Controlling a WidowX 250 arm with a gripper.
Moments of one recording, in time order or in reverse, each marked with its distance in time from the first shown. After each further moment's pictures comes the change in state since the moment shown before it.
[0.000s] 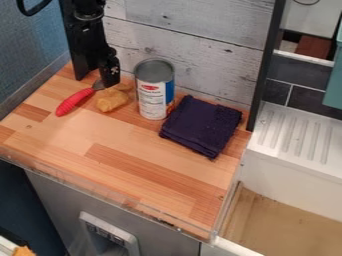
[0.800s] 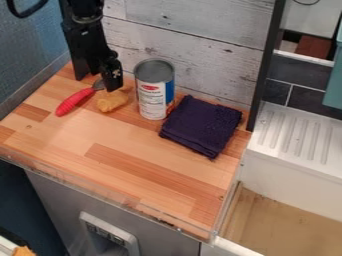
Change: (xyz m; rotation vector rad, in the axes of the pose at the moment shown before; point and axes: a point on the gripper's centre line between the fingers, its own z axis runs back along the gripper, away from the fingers) arm 0.004 0.022 0.016 0.030 0.056 -0.008
